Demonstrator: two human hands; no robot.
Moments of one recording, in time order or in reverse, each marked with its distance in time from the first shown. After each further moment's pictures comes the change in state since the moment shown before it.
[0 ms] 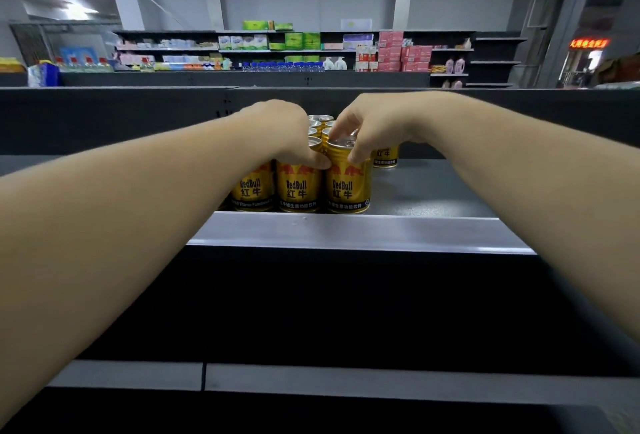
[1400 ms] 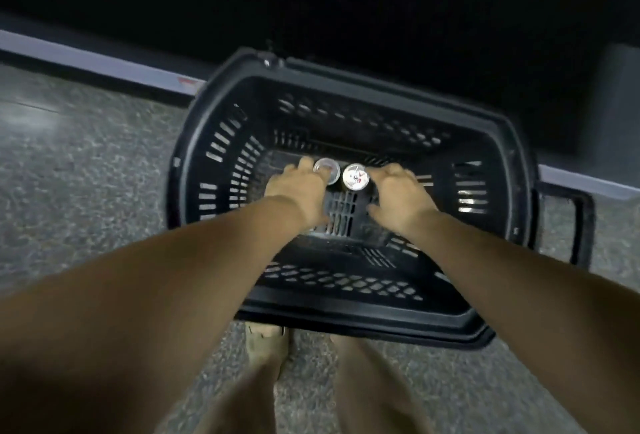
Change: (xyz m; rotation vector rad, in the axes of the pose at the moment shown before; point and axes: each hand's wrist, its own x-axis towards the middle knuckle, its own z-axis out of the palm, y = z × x) left_hand -0.458 0.217 0.796 -0.538 -1.111 -0.036; right_hand -0.227 0.058 0.933 0.136 -0.715 0.346
